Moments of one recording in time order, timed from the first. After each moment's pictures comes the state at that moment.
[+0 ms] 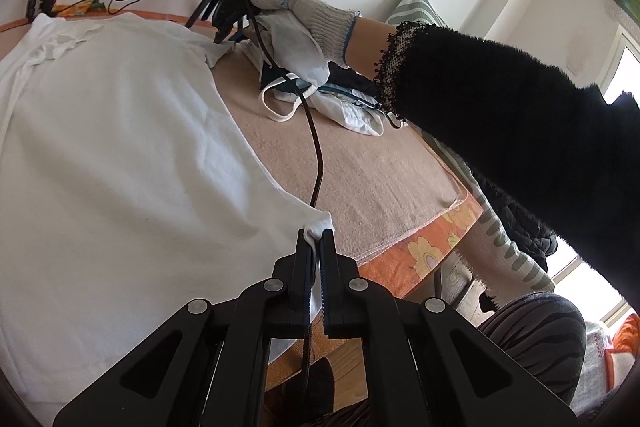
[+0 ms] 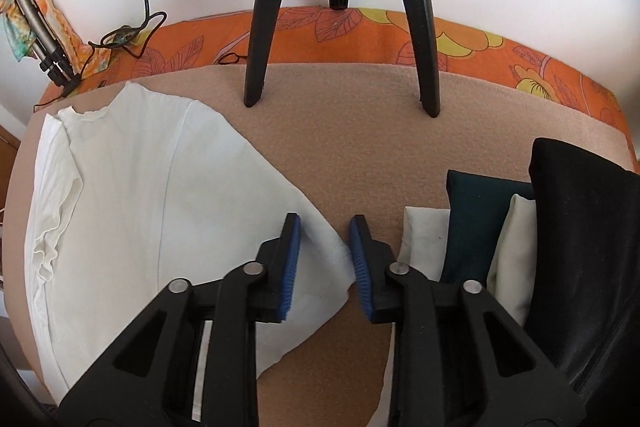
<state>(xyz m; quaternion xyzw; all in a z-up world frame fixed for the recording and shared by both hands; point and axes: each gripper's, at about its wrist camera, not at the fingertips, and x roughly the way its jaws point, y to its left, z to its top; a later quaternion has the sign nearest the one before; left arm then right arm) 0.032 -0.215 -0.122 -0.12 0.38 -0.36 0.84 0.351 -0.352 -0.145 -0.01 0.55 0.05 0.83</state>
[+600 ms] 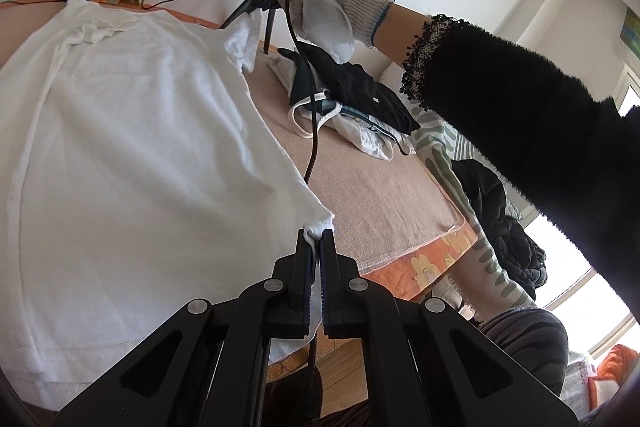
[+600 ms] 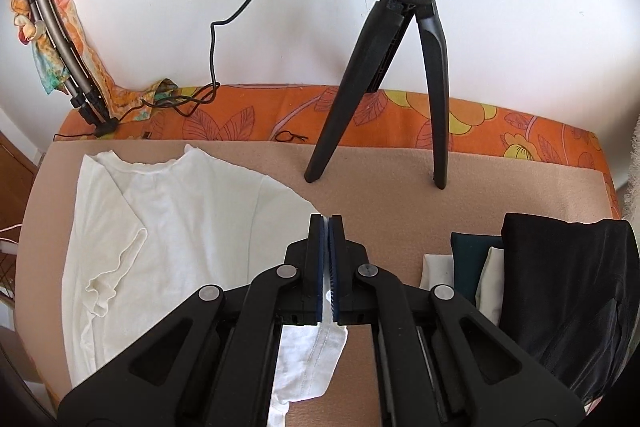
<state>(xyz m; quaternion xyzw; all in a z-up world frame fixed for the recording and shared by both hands) 0.027 -0.180 -0.124 -0.18 0.36 -0.33 0.85 0.353 -0.310 -0.068 0.00 0.50 0.05 0.86</state>
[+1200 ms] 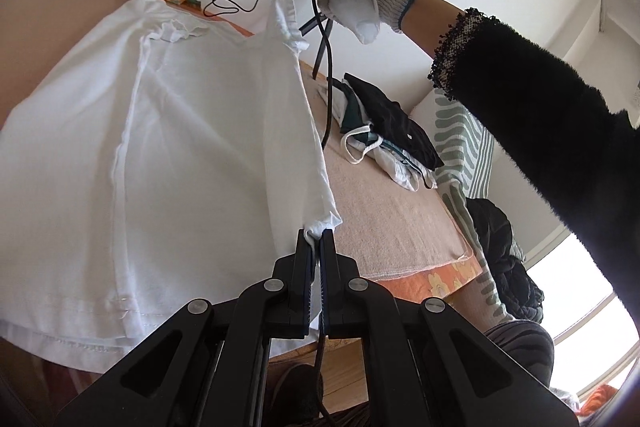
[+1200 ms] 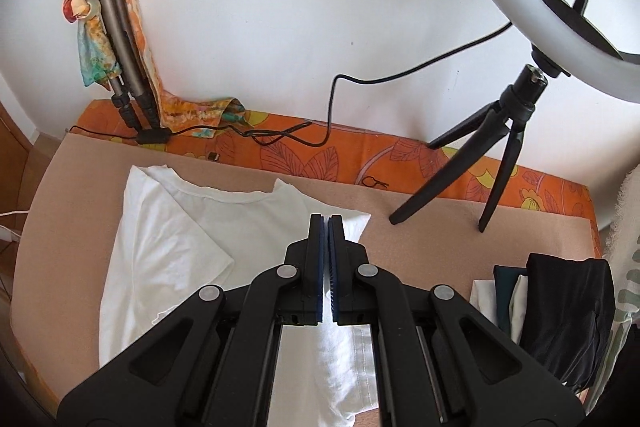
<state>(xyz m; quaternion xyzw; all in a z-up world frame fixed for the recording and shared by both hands) 0.011 -0.118 -0.128 -0.25 0.35 -0.27 0.86 0.346 -0.187 -0.024 -0.06 0.47 0.06 0.88</state>
